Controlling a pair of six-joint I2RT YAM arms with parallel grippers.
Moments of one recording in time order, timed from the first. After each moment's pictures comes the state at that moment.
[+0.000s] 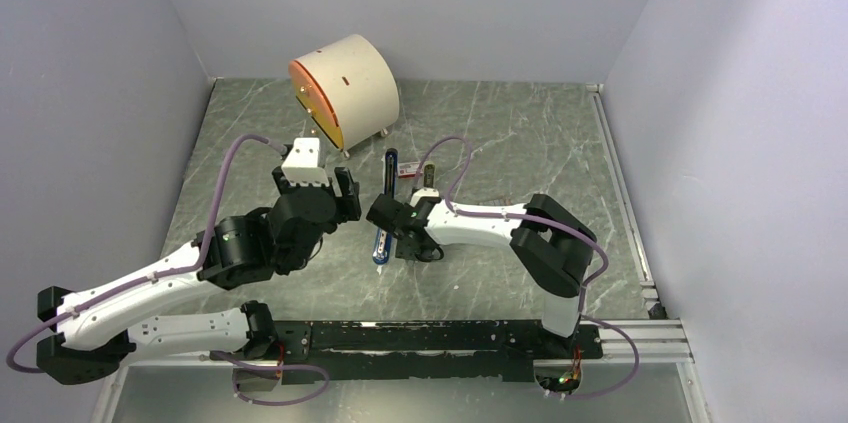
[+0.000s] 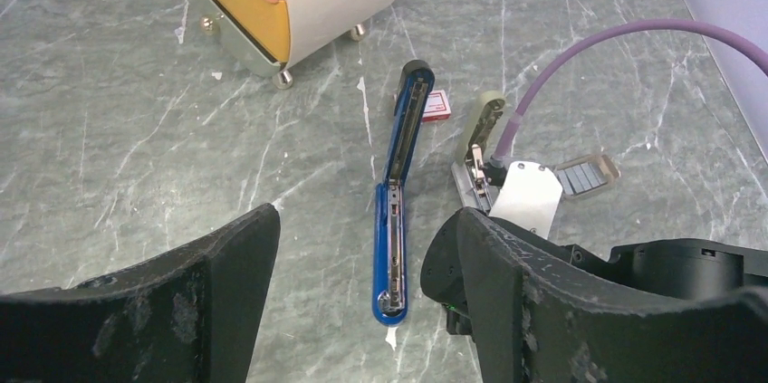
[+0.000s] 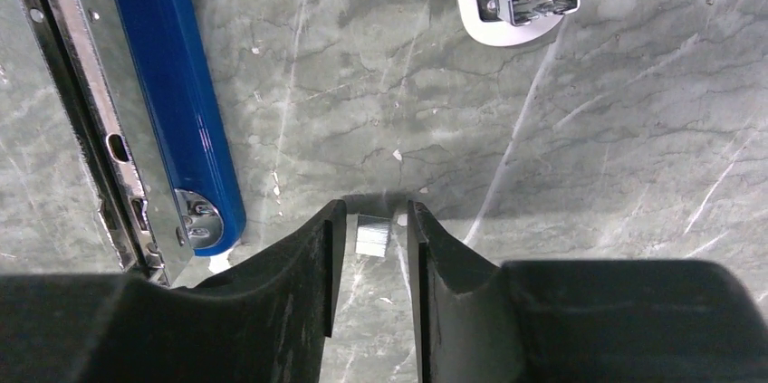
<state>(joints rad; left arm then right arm) -1.17 0.90 1.05 -0.63 -0.94 -0.61 1.06 1.84 1.18 -0.69 0.32 1.15</state>
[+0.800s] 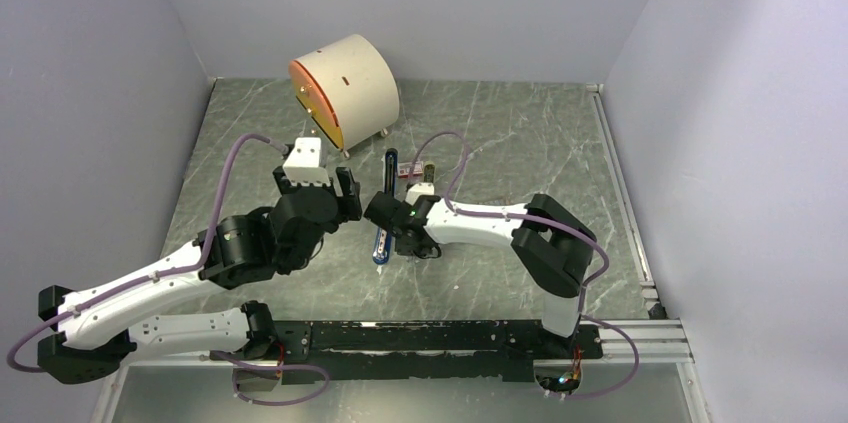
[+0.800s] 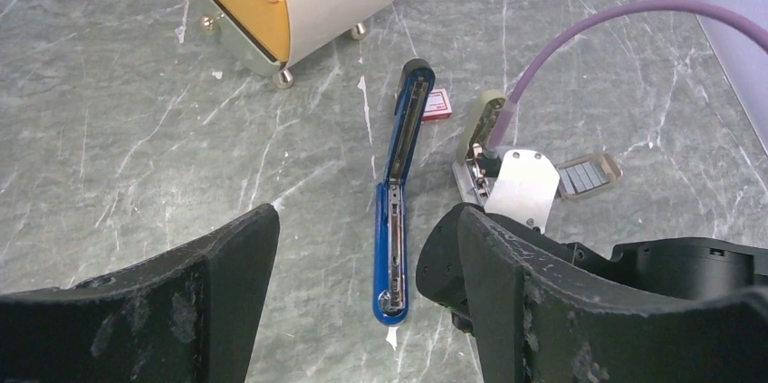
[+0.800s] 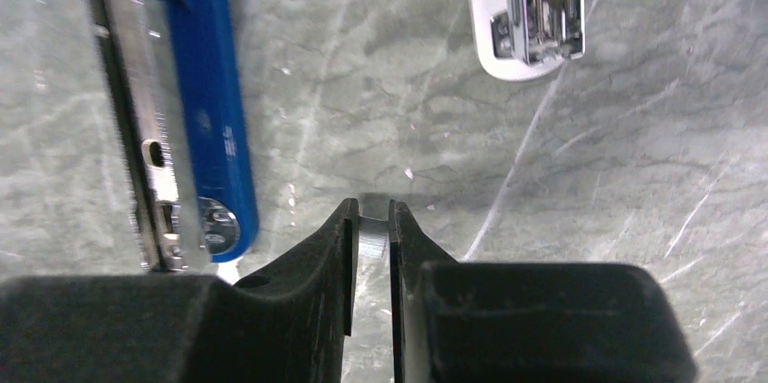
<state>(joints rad) -1.17 0.90 1.05 -0.64 -0.94 -0.62 1.07 1.85 1.19 -0.69 0.36 1.09</state>
